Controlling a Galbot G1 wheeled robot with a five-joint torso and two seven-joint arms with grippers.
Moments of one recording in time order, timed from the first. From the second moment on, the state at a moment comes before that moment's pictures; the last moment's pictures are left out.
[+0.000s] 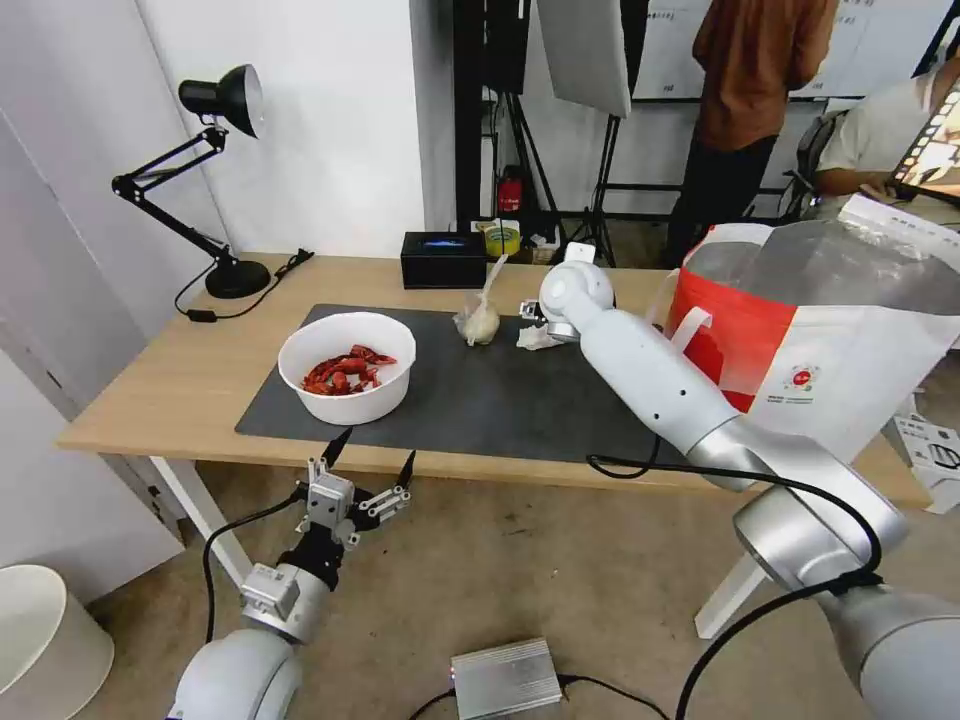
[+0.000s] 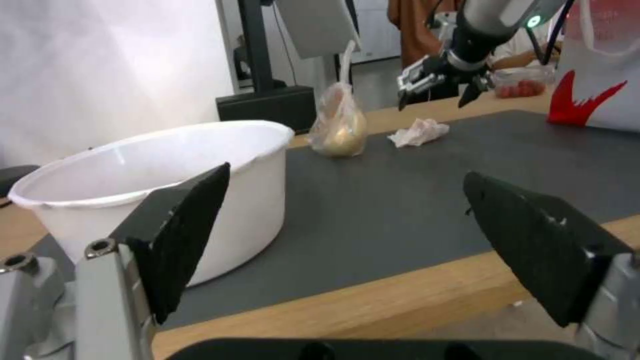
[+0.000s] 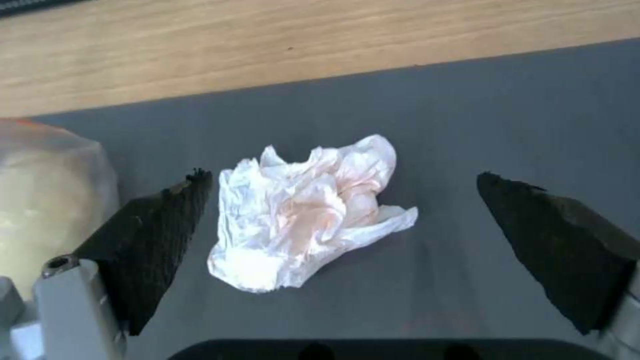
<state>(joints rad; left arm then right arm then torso) 1.54 -1.22 -0.45 -2.13 -0.14 -0.05 0.07 -0.03 1.38 -0.30 0.92 1.34 -0.61 0.86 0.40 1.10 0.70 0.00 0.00</state>
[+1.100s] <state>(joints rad) 1.55 -1.23 -0.46 -2.12 -0.13 -0.07 0.08 -0.06 1.45 -0.26 0.78 1.17 -0.56 0.72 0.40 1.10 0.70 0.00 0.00</state>
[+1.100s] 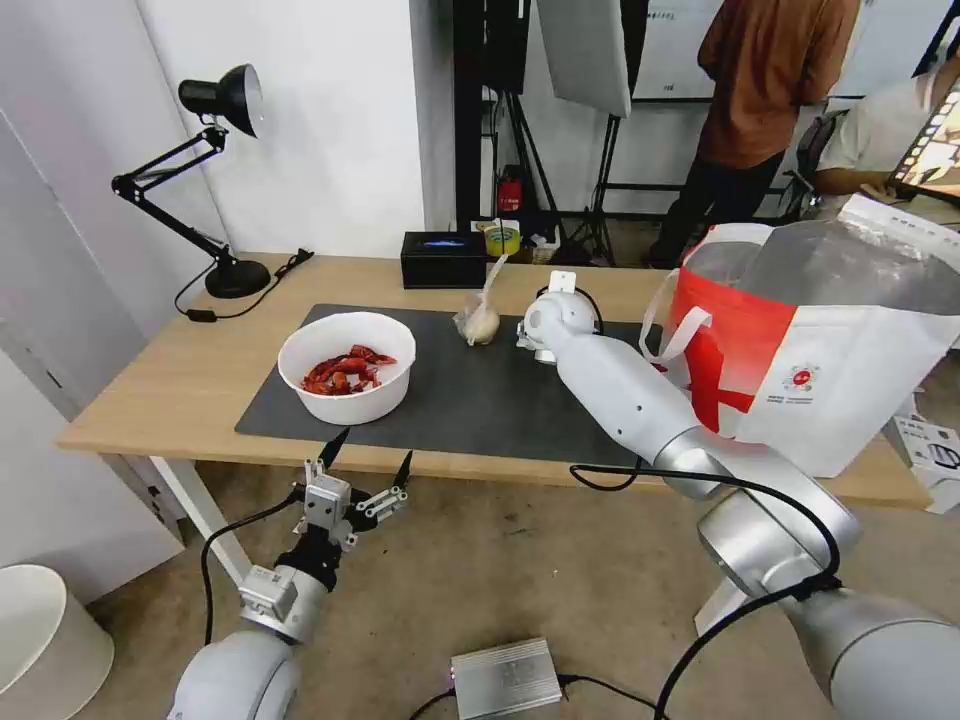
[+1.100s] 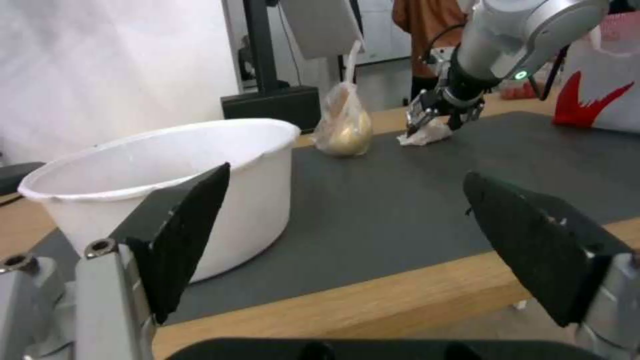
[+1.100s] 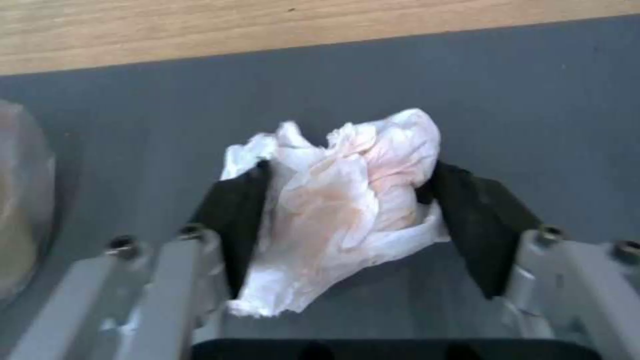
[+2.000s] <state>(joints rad) 1.54 -1.22 -0.45 -2.12 -0.13 -0.07 0.08 -0.07 1.44 -0.27 0.81 1.17 -0.55 0.72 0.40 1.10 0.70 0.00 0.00</state>
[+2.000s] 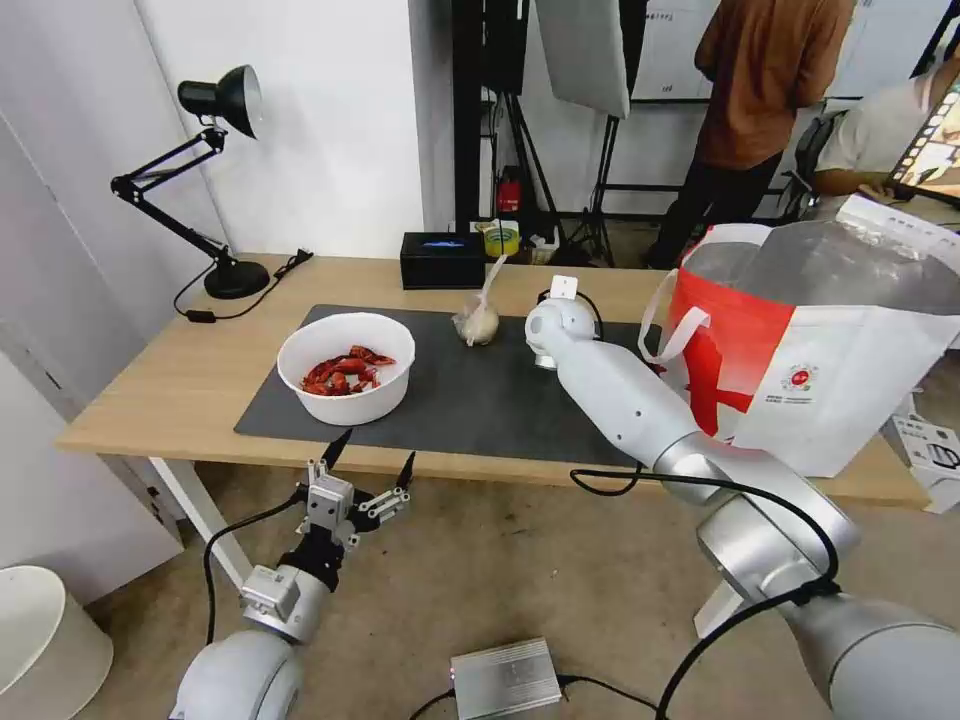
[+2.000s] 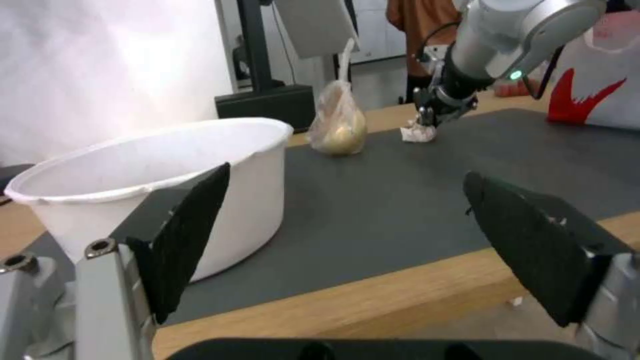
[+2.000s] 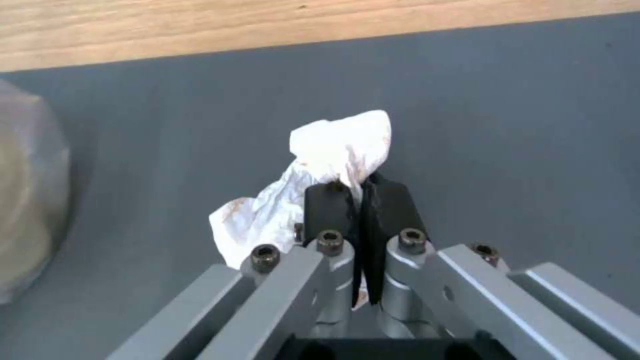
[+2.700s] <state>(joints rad) 1.53 -1.20 -0.46 -2.11 -0.16 -0.07 0.08 -0.10 1.24 -0.34 1.24 1.31 -0.54 0.84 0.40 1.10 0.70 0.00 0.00</state>
